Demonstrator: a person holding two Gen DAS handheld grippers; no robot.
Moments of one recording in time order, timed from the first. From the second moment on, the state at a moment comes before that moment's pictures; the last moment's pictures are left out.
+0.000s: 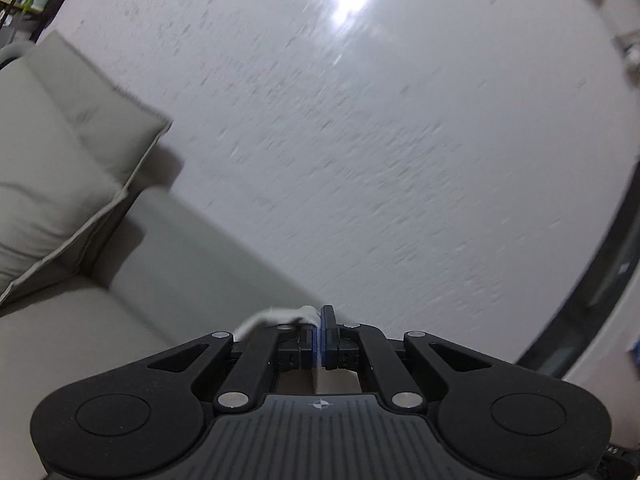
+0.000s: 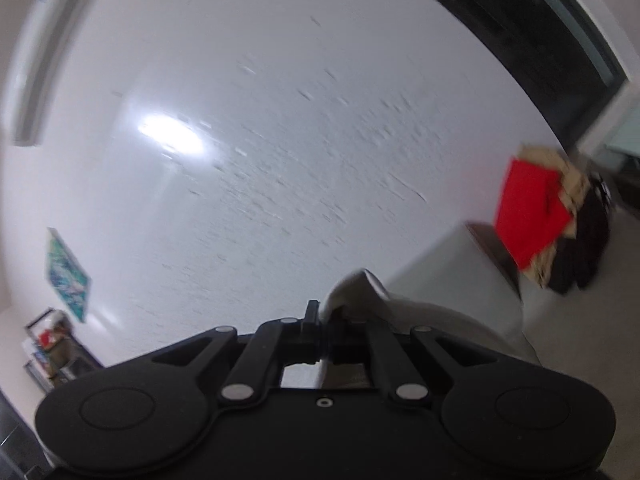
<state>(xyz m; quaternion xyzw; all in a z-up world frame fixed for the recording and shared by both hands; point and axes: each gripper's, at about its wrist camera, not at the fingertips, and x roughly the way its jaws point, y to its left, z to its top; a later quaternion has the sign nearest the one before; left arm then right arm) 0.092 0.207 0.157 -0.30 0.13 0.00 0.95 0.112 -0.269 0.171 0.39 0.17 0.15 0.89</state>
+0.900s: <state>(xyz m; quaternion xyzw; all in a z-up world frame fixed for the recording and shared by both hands) 0.061 0.217 -0.154 -0.28 0.33 0.10 0.89 0.103 -0.254 -0.116 0.37 0.41 0.05 0.83</state>
